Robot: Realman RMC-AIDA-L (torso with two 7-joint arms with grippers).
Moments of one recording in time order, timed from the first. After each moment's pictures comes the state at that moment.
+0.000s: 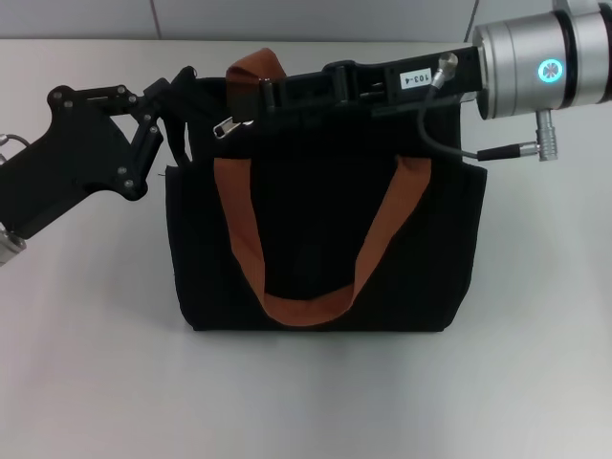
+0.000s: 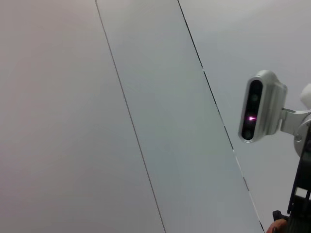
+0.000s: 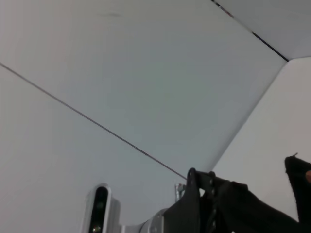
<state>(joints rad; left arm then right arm) -0.41 -2.07 0.56 0.37 1.55 1.71 -0.49 0.90 2.05 -1.03 -0.57 -1.71 -1.56 2.29</state>
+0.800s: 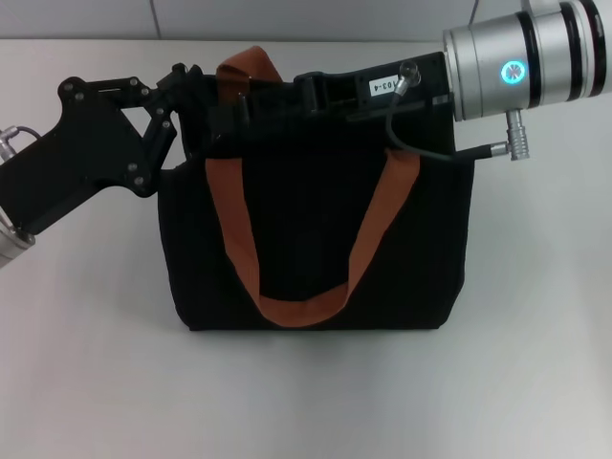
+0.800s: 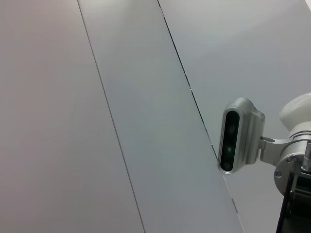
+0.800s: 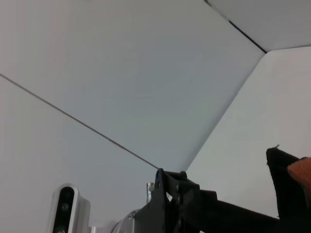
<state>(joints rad) -0.44 -2.07 0.56 0.35 1.55 1.75 -0.49 0.92 2.07 -1.08 -0.60 -1.75 -1.49 2.33</state>
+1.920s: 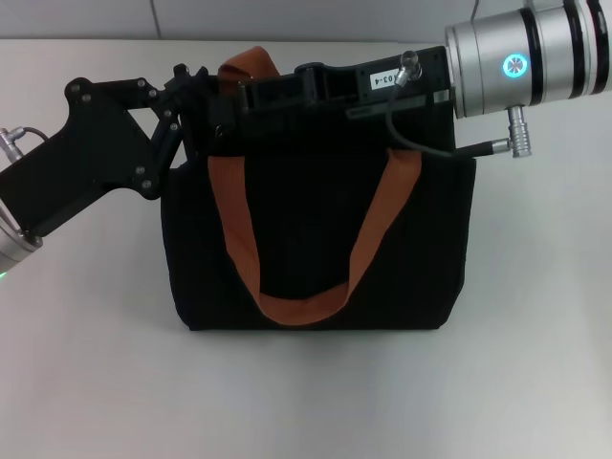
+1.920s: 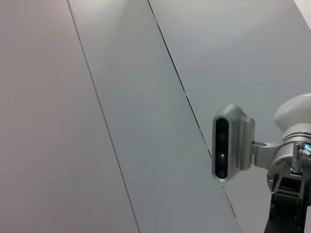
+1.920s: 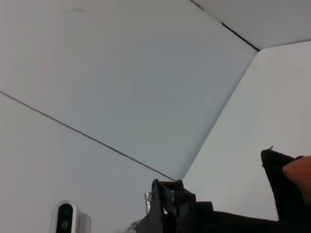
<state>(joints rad) -0.45 -2.07 0.56 0.33 1.55 1.77 -0.44 0.91 2.08 -1.08 -0.62 -1.75 -1.48 2.41</state>
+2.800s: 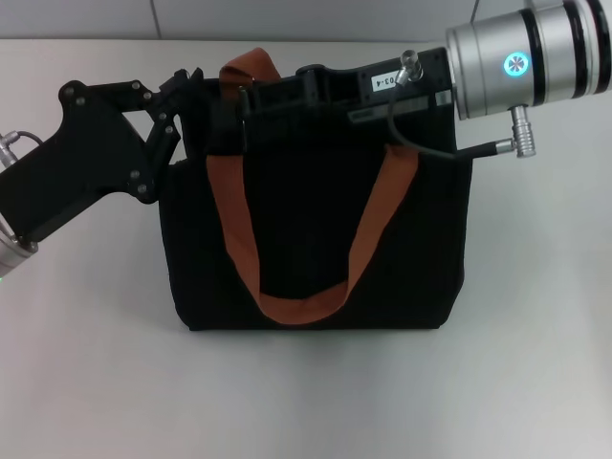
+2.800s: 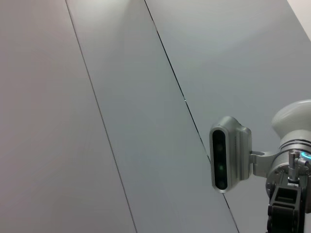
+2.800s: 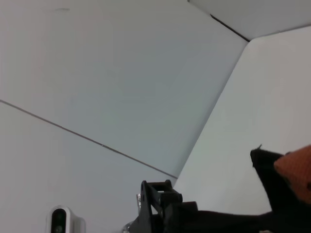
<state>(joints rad) -0.44 -2.07 0.55 0.32 1.55 1.79 -0.43 0.90 2.08 -1.09 -0.66 -1.76 -1.48 2.49</state>
